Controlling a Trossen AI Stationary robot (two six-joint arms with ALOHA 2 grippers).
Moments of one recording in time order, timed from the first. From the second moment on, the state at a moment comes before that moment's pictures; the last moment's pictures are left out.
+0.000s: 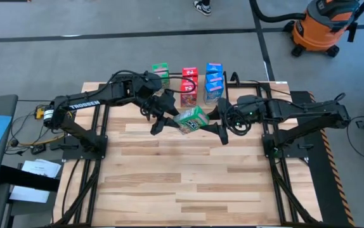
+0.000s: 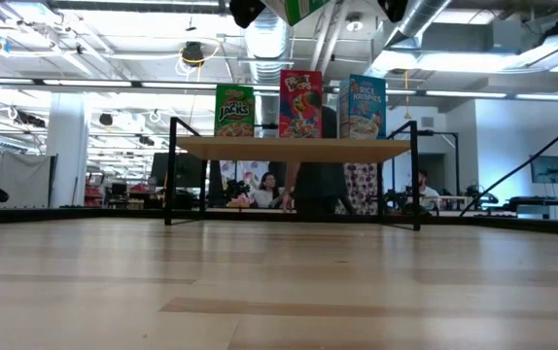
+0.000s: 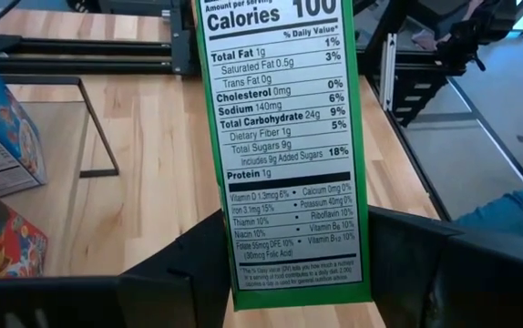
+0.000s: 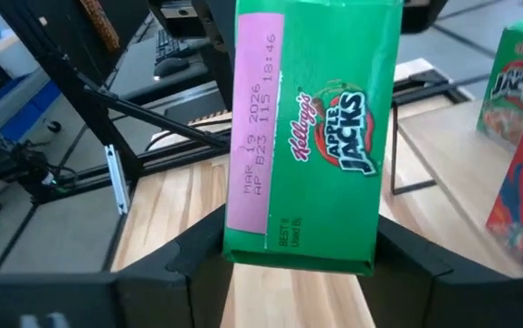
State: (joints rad) left arm 0.20 1.48 1.55 -0.61 0.39 0.07; right arm 0.01 1.15 1.11 -0.26 0.02 0.29
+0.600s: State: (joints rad) left arm 0.23 1.45 1.55 -0.68 0.34 0.08; right arm 0.00 1.11 1.11 -0.25 0.03 0.23
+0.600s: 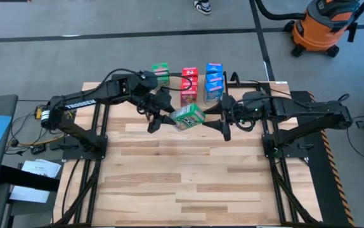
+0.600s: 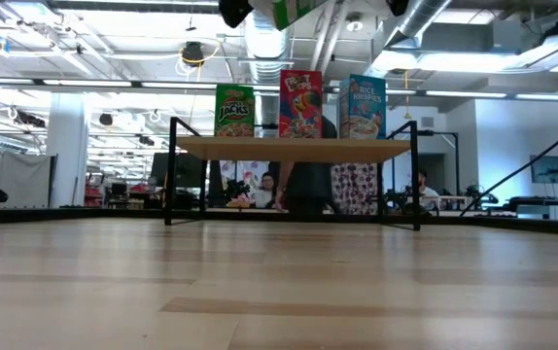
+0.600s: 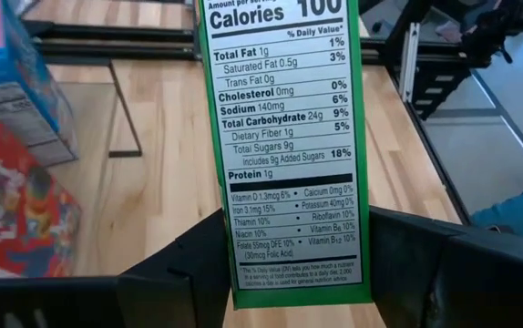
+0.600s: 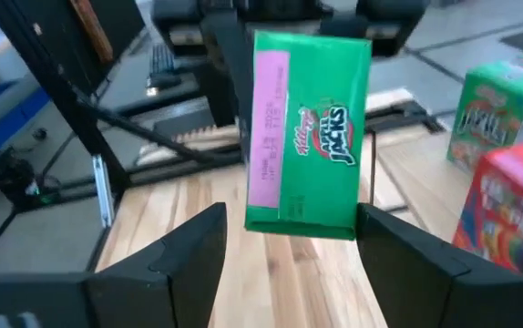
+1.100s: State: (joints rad) left arm 0.23 1.27 1.42 -0.67 0.19 0.12; right arm -0.01 1.03 1.11 -0.25 0.03 0.22
